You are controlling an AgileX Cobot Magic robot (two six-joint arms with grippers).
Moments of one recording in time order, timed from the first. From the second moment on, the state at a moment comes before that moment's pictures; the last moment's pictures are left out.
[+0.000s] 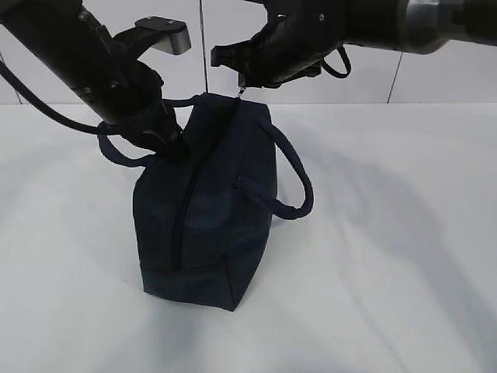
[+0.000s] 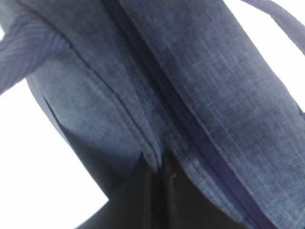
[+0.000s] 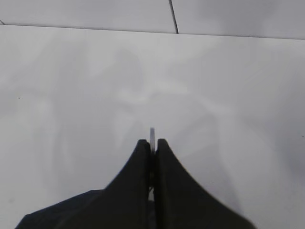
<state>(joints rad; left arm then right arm) -0.43 1.83 -1.46 -0.45 0.94 0.62 0.44 2.13 -1.84 0.01 0.46 0.29</state>
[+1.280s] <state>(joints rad) -0.43 1.83 -1.49 -0.45 1.00 0.60 0.43 2.25 -1.89 -0.01 0.46 0.29</state>
